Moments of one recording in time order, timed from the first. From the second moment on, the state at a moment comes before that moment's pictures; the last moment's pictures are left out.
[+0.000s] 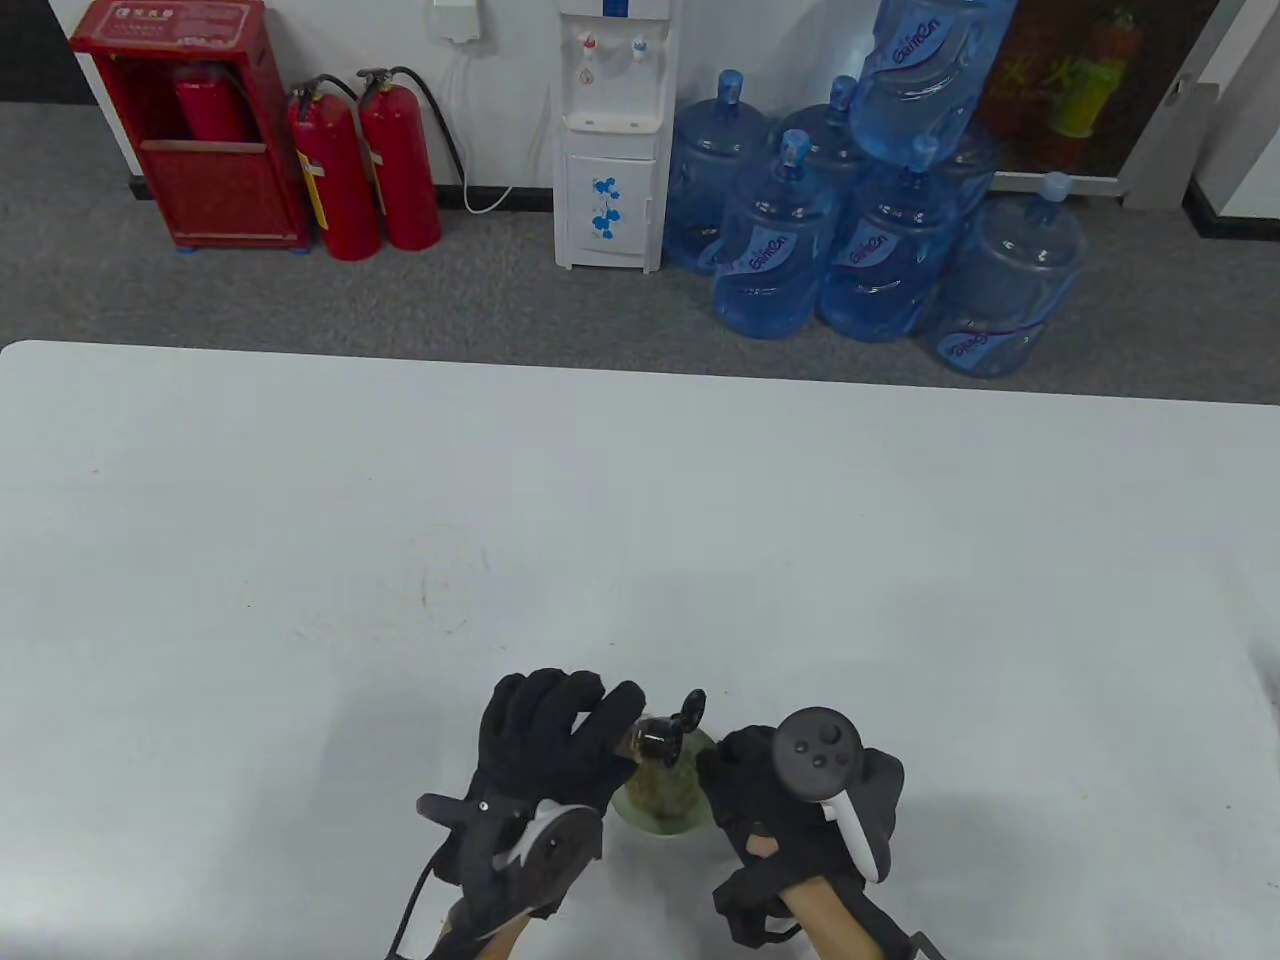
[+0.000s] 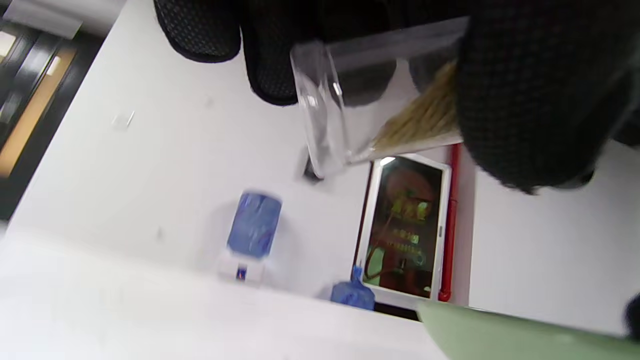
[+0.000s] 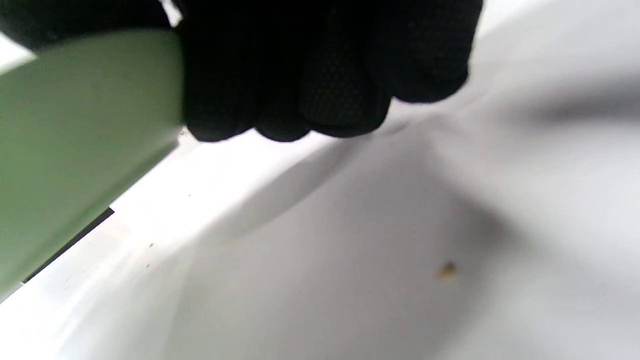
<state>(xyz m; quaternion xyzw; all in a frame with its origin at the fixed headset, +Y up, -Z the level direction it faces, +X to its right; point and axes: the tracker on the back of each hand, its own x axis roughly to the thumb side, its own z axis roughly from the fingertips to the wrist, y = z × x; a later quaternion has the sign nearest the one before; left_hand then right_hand) -0.092 -0.693 -0.194 0.23 -0.06 0.20 0.95 0.145 -0.736 -0.245 -0.07 0.06 0.95 0.31</state>
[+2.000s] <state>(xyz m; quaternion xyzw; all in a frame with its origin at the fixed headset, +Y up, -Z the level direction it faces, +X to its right) -0.179 -0.734 -0.208 0.03 0.11 0.34 0.94 0.208 -0.739 -0.263 -0.20 0.05 0.92 0.32</state>
